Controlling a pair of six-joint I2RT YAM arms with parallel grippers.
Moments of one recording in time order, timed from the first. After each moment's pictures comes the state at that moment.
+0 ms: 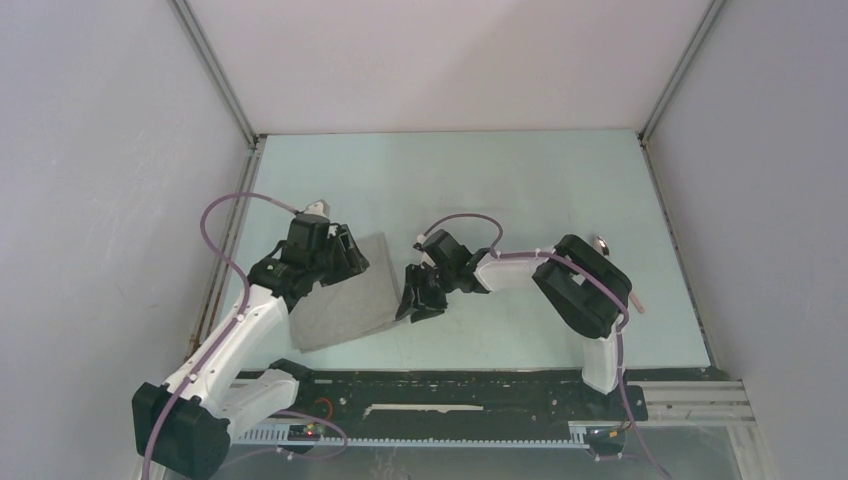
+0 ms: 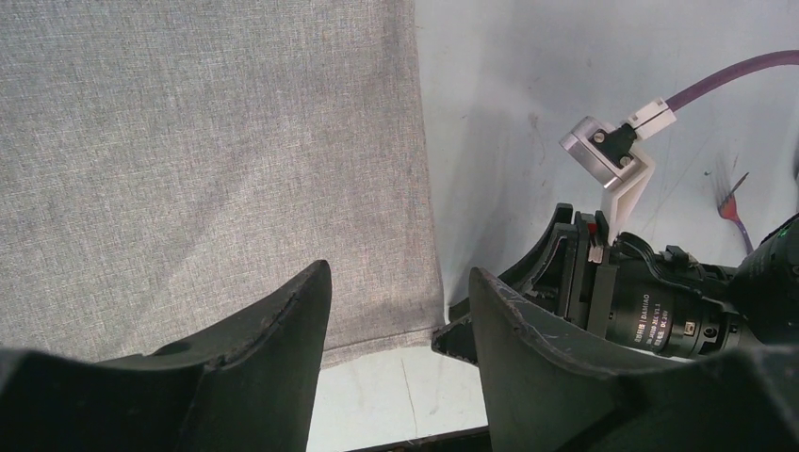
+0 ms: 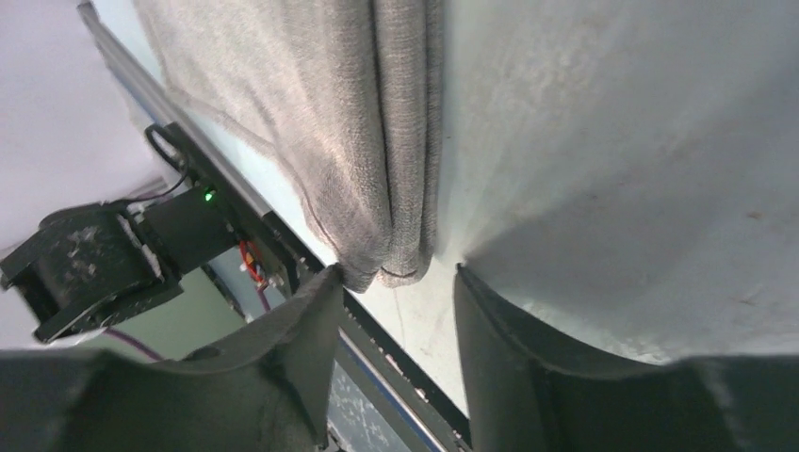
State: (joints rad) left arm -0.34 0.98 0.78 -0.60 -0.02 -0.63; right arm 0.86 1.95 1.07 -0.03 -0.54 0.89
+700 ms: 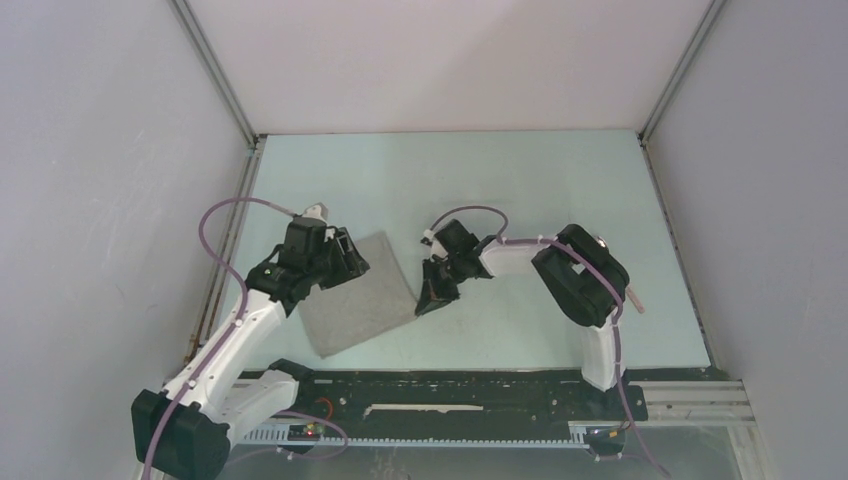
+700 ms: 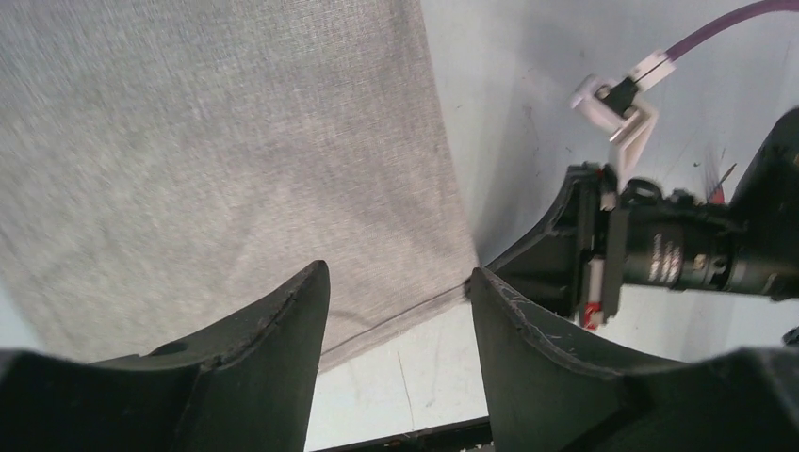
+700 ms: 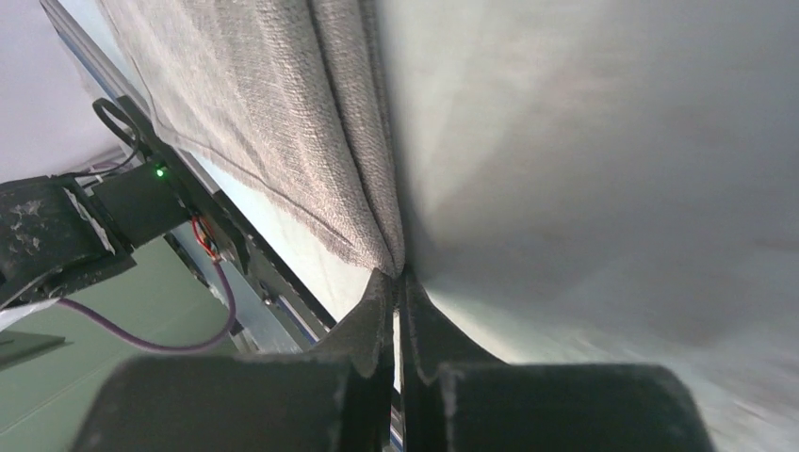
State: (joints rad) left arm -0.33 0.94 0.75 -0.60 0.01 -0.64; right arm 0.78 2.00 1.12 -0.14 -0.61 0.71
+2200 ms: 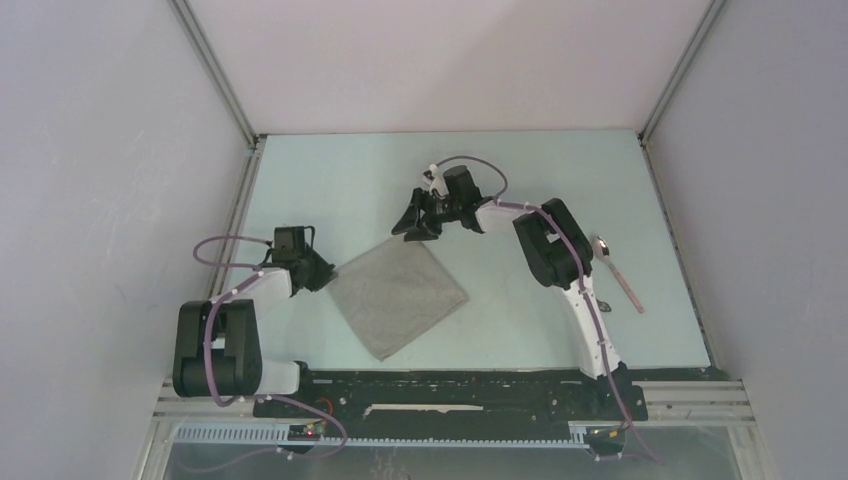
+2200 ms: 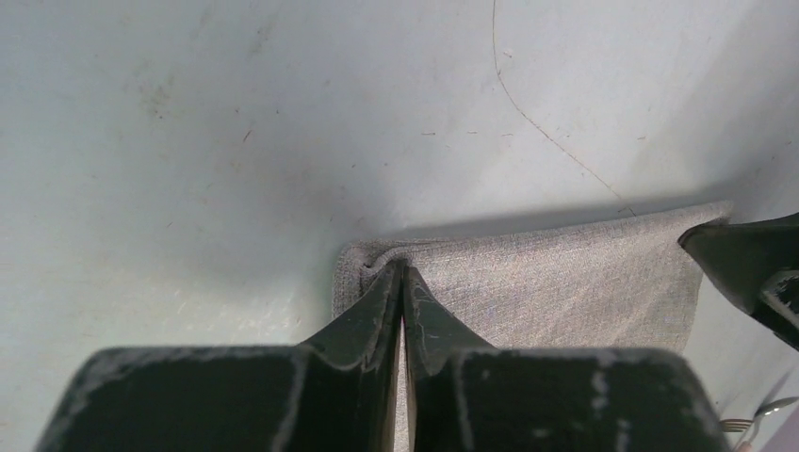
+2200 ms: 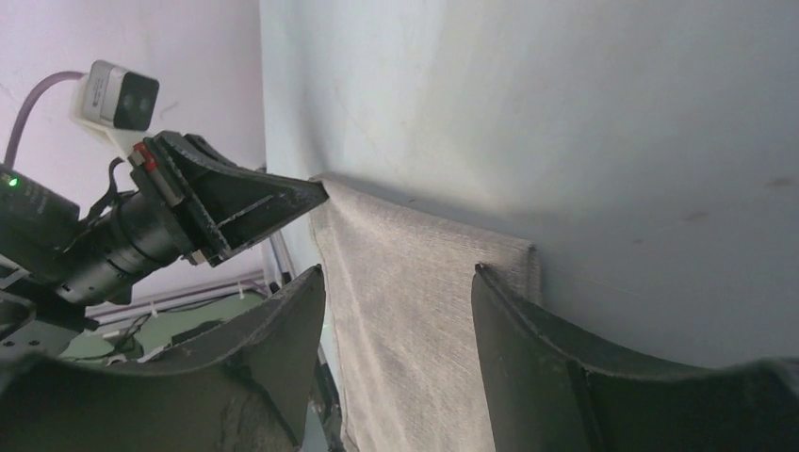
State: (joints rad) left arm 0.03 1.36 0.55 -0.14 0.07 -0.79; right arm 0.54 2.40 1.63 0.18 -0.82 0.85
